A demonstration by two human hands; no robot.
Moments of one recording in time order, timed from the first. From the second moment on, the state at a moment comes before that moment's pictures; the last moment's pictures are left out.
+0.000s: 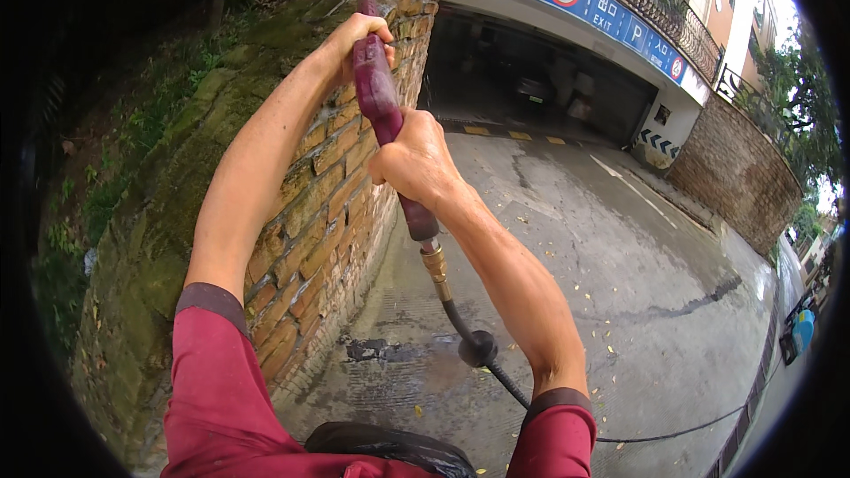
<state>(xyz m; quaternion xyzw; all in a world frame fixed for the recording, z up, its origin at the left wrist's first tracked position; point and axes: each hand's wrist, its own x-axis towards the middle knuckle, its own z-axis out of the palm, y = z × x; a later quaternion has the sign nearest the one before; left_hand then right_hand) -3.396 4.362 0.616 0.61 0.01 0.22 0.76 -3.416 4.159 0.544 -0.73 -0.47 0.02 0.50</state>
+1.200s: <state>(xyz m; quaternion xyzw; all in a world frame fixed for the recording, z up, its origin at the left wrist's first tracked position) -3.376 4.335 0.604 0.62 -0.15 0.22 0.74 -3.355 4.189 0.536 -0.75 -0.37 -0.02 0.55</state>
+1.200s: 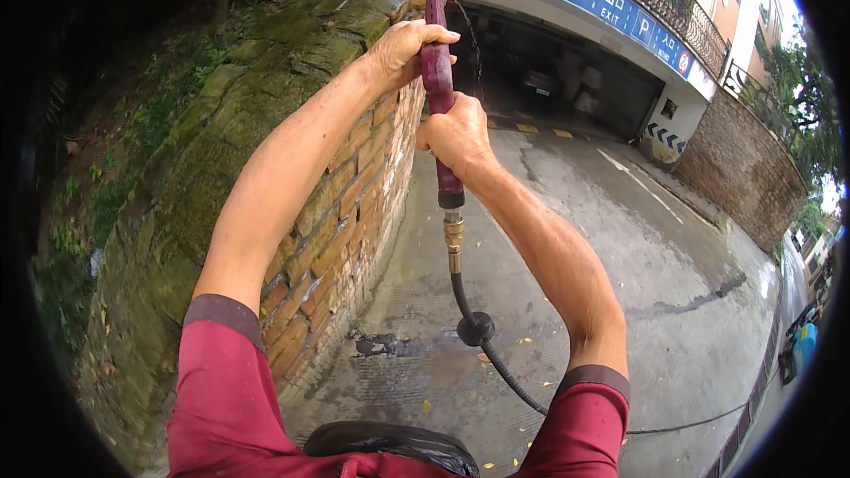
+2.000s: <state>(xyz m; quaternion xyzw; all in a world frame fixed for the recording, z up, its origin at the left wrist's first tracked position) -3.522 4.117 0.519 0.46 -0.01 0.21 0.87 -3.595 3.835 0.454 -0.69 -0.46 0.13 0.54</state>
